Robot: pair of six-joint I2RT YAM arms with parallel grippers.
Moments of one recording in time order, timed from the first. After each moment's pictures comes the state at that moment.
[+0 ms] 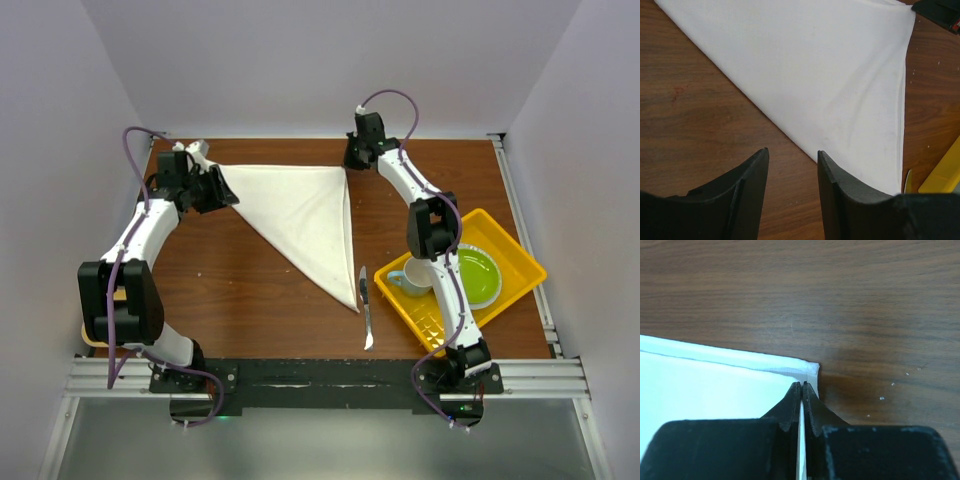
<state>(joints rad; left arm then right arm) 0.04 1.54 1.15 -0.37 0.36 -0.30 0.34 2.64 2.44 -0.54 -0.04 0.43</state>
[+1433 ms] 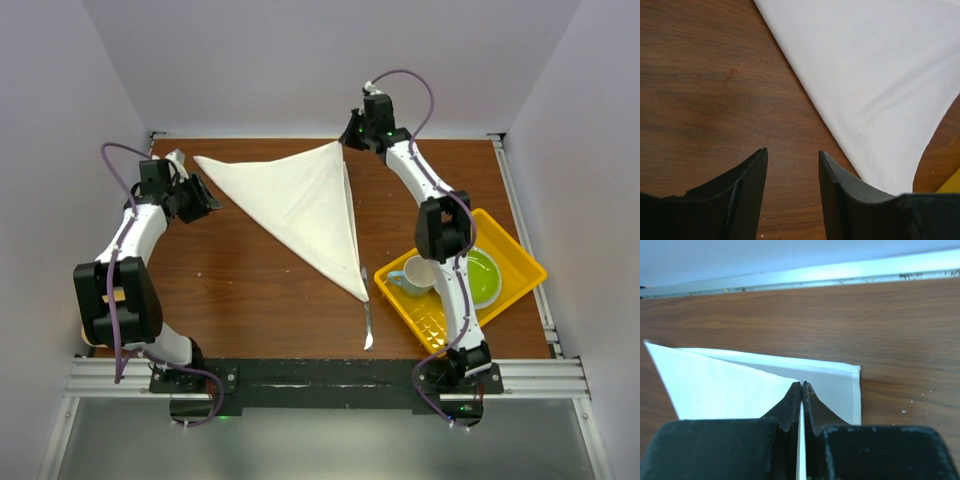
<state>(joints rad) 0.16 1.54 1.09 -0.36 0.33 -0.37 0.33 2.51 2.37 -0.39 -0.10 0.50</state>
